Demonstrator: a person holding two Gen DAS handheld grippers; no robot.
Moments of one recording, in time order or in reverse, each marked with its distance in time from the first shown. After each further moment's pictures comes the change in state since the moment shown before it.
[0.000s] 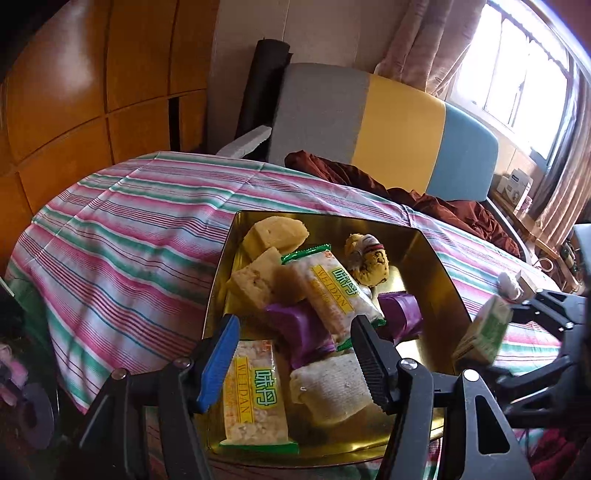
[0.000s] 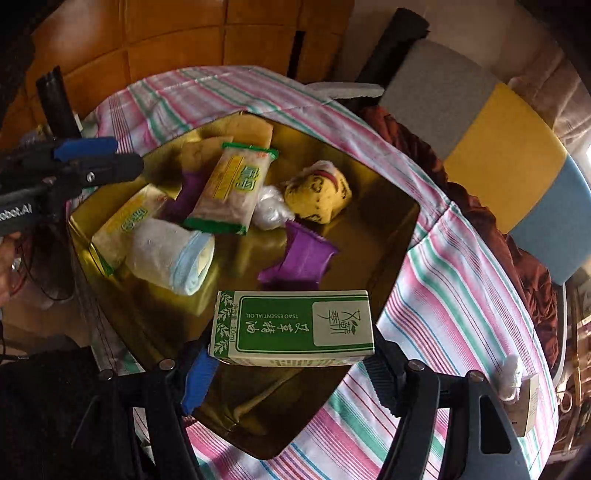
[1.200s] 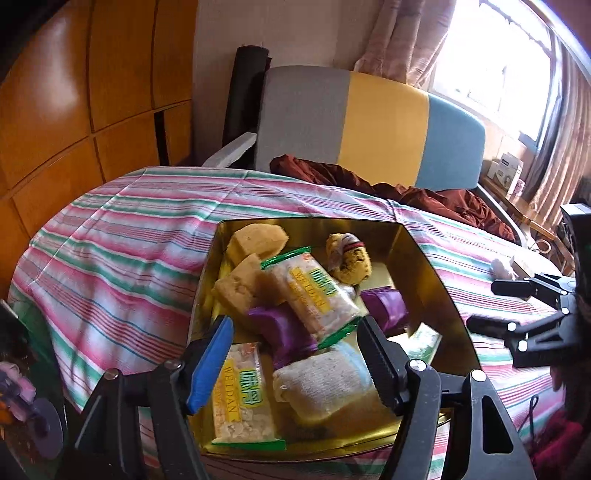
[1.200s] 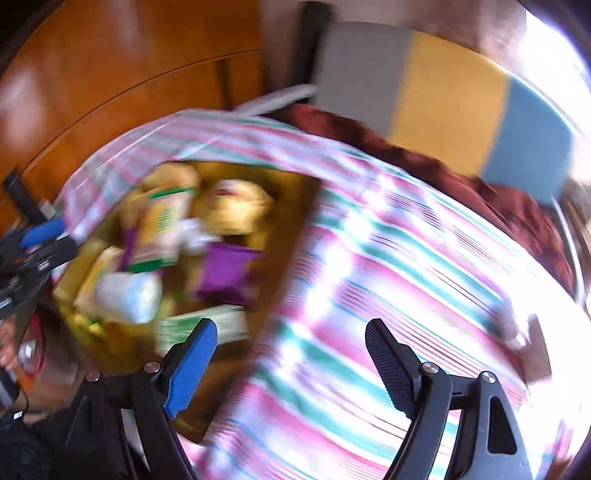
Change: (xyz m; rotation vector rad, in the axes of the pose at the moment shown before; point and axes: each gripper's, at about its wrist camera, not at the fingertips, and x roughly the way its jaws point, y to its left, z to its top) left arm -0.007 -0.030 0.002 0.081 -0.013 -0.004; right arm -0.028 -0.089 -0.041 0.383 -0.090 -0.003
